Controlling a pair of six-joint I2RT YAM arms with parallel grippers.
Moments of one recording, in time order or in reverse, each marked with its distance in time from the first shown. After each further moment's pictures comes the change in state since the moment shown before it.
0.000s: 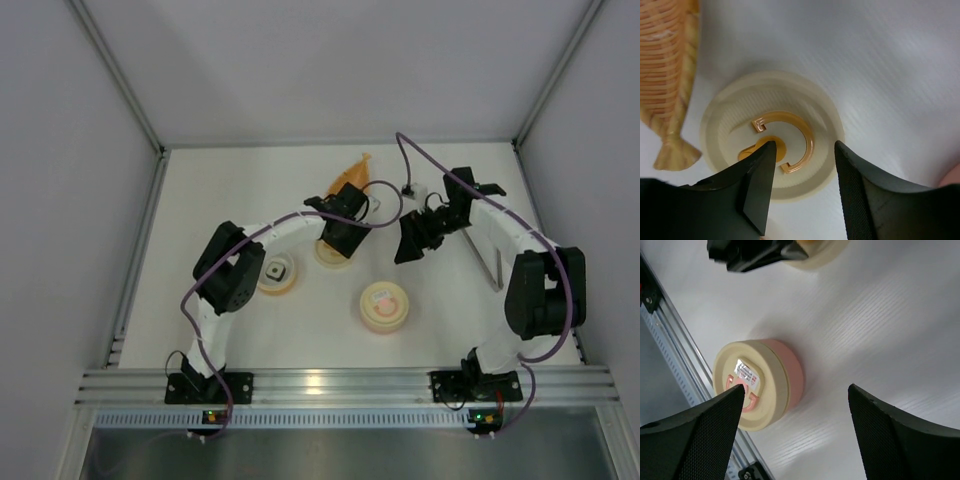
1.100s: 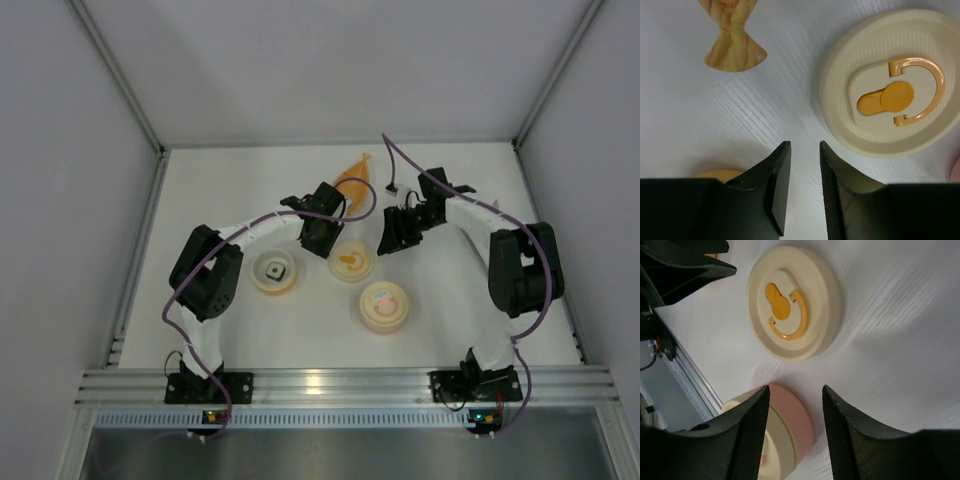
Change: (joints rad) left arm 0.075 -0.150 -0.150 -0.065 0.000 -0.111; right arm 0.086 0.134 0.008 0.251 0.048 0.381
